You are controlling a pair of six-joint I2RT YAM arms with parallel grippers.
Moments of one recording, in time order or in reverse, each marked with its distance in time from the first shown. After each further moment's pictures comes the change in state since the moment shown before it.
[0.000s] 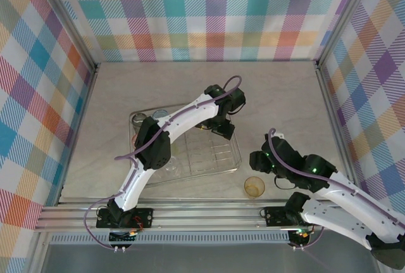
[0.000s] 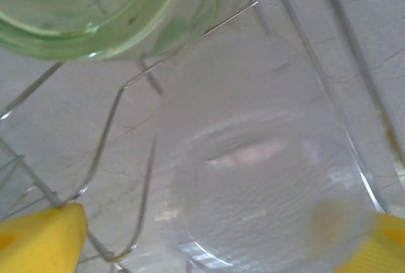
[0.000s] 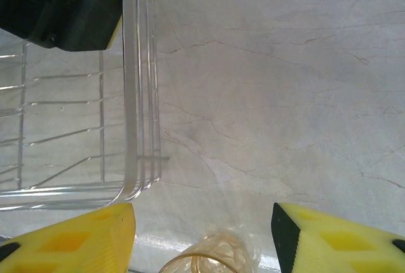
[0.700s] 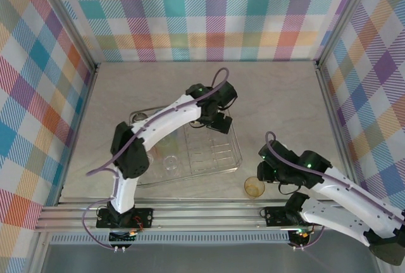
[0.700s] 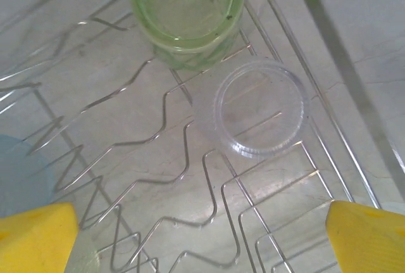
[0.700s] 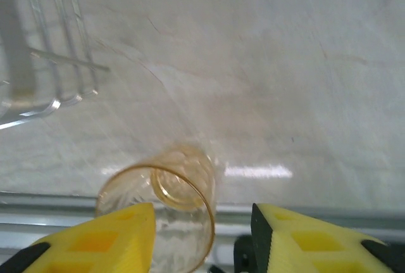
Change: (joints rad) left arm -0.005 -0.326 -0.262 0.197 -0.052 -0.017; right arm 0.009 0.085 0.026 -0.271 -0.119 0.166
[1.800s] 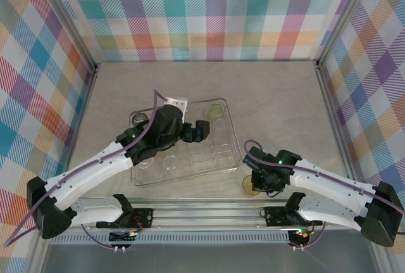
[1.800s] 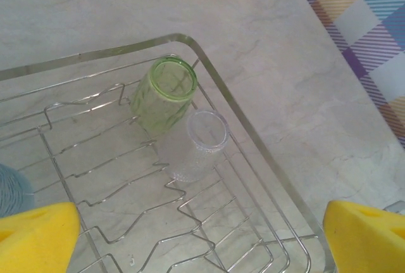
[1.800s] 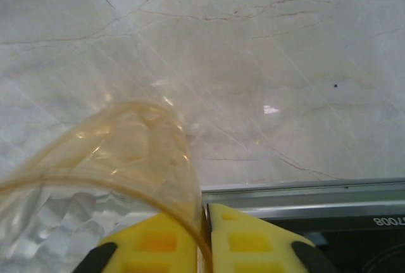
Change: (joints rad) left arm -0.008 -0.814 -0.858 0.735 0.017 -0.053; right arm 0.055 0.195 -0.139 0.144 -0.116 0.097
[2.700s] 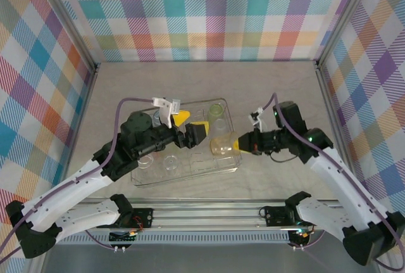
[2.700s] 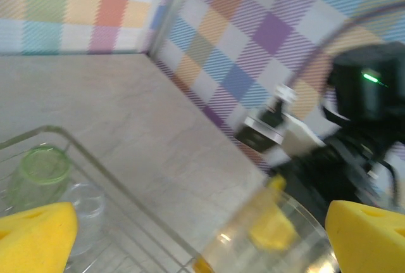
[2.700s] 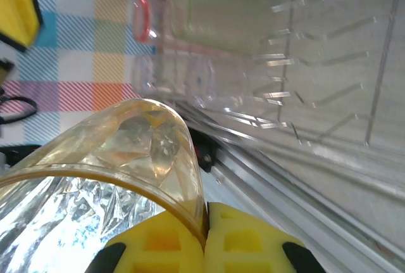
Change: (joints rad) left arm 0.000 -0.235 -0.119 0.319 0.290 0.076; right arm -0.504 0.004 0.327 0.323 -0.868 -0.377
